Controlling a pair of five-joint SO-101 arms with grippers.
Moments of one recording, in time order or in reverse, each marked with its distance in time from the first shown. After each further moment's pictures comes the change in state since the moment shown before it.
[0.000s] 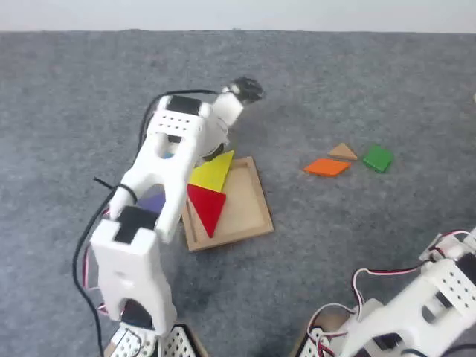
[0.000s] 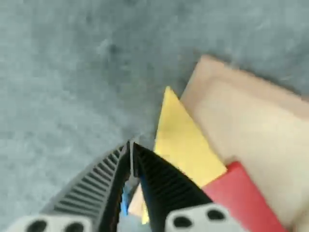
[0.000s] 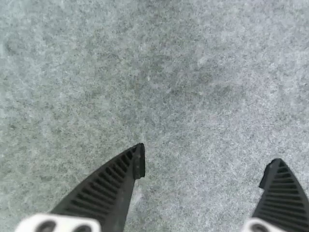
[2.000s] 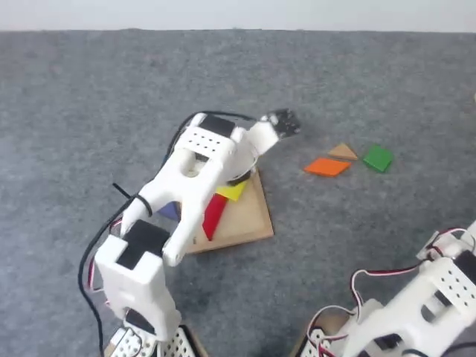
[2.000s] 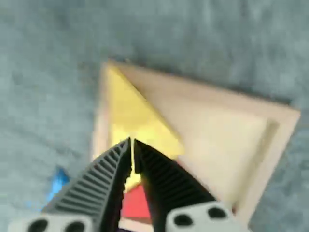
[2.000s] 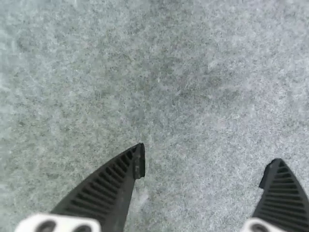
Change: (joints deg) left arm 10.9 -8.2 10.1 1.2 -1.0; right arm -1.9 0.0 0.0 0.0 0.0
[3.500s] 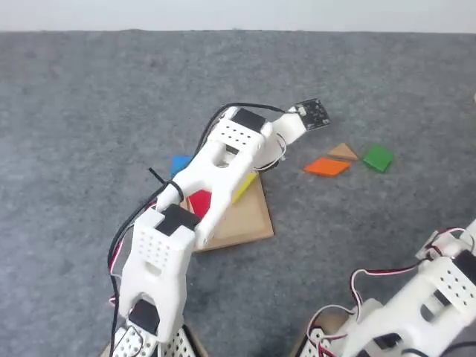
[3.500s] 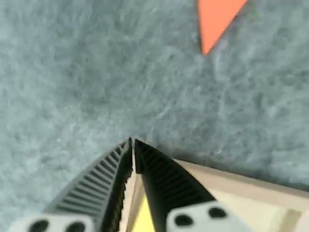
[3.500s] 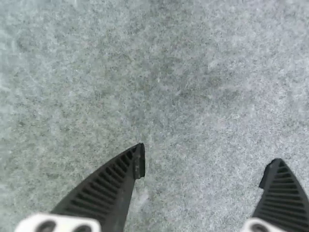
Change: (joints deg) left arm 5.1 17.6 -20.2 -3.3 3.4; right arm 0.0 0.0 0.0 0.0 0.0
